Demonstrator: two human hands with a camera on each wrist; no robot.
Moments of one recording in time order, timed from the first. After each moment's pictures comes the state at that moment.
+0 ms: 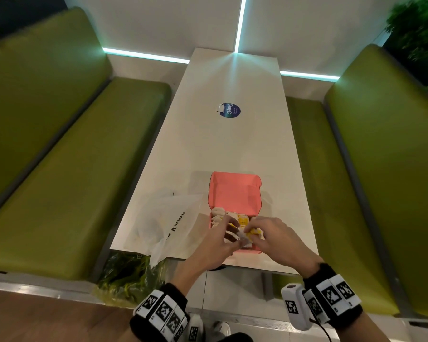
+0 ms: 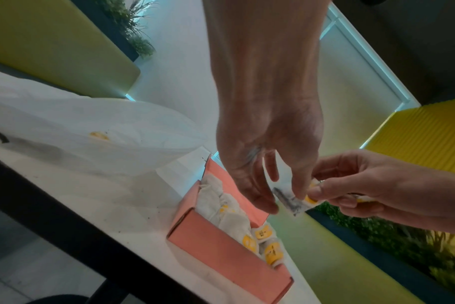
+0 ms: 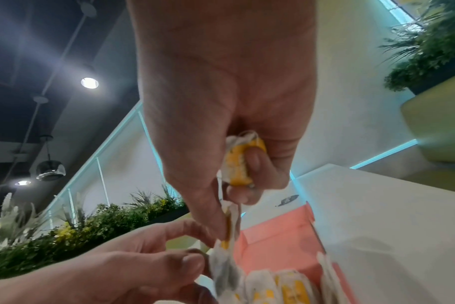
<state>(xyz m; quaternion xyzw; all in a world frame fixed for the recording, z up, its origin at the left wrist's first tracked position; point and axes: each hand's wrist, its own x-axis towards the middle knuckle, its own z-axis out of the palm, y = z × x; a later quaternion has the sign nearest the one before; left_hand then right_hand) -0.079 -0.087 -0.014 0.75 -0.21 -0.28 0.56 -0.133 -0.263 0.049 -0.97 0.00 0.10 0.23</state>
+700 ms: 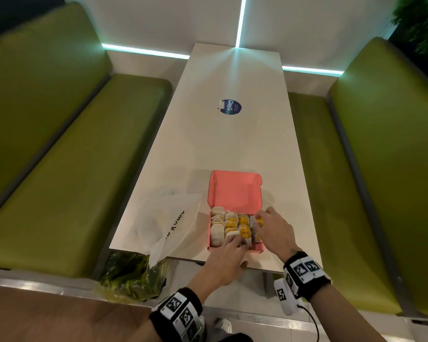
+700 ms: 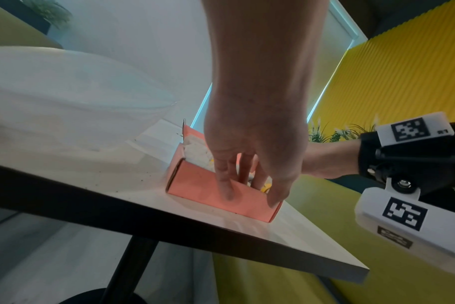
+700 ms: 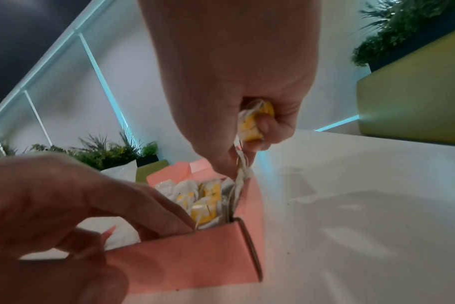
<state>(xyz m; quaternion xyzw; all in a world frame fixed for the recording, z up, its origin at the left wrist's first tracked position) -0.102 -0.110 -0.040 0.88 -0.41 -0.21 0.15 -0.104 -0.282 -0.020 -0.97 0.17 0.07 0.15</state>
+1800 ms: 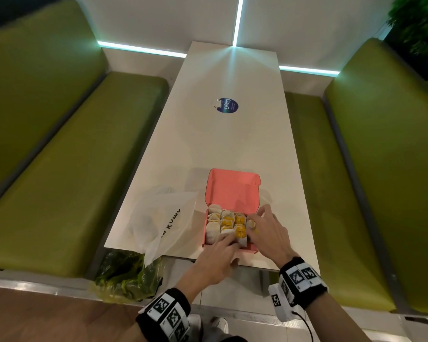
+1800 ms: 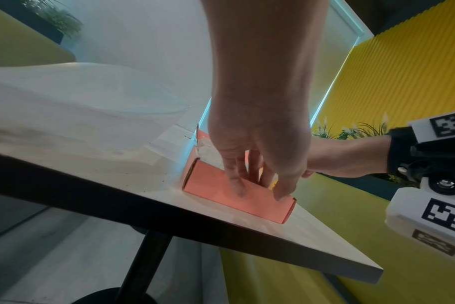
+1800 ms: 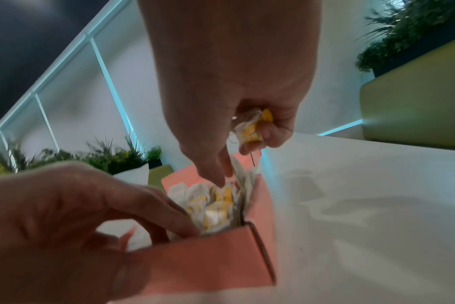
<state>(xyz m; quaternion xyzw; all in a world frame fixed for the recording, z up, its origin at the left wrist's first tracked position) -0.097 -0.097 -0.059 0.87 -0.42 -0.18 0.18 -0.117 -0.273 -0.022 -0.98 0.12 0.03 0.13</state>
